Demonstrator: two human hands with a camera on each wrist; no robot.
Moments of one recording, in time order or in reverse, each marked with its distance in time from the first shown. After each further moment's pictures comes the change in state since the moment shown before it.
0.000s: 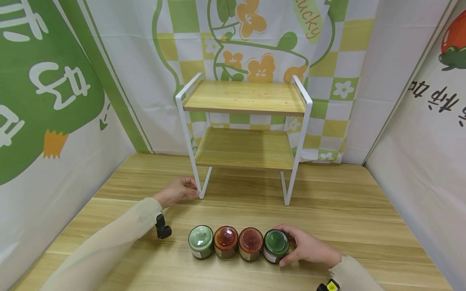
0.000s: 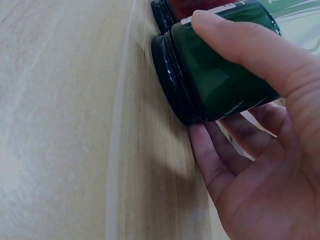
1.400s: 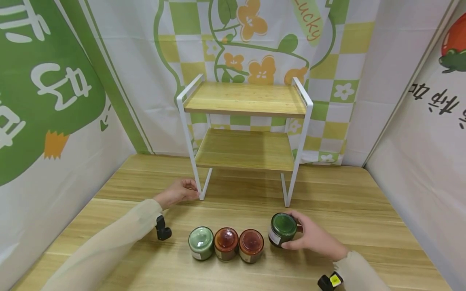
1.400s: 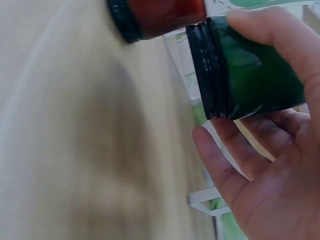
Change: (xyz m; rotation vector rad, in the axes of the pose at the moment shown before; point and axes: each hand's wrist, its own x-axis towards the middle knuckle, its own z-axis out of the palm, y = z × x) left_hand 0.000 -0.003 0.001 -0.006 0.019 0.014; right_hand 0.000 -0.019 -0.017 -0.260 0.306 0.019
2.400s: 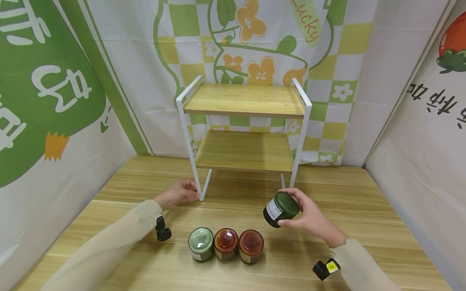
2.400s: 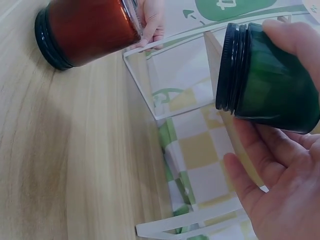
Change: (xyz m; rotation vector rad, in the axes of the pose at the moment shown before) left_hand -0.001 0.001 -0.001 -0.016 -0.024 0.001; right_hand 0.025 -0.032 -0.016 0.040 0.188 -0.135
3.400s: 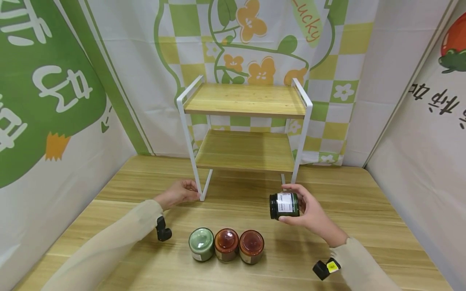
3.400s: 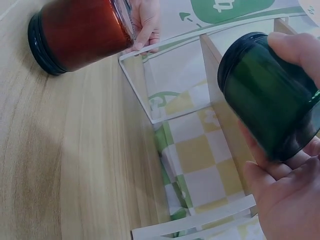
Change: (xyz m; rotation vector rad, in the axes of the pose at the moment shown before) left_hand -0.001 0.002 0.002 0.016 0.021 -0.012; right_hand 0.002 -0.004 -0.001 0.054 0.069 0.003
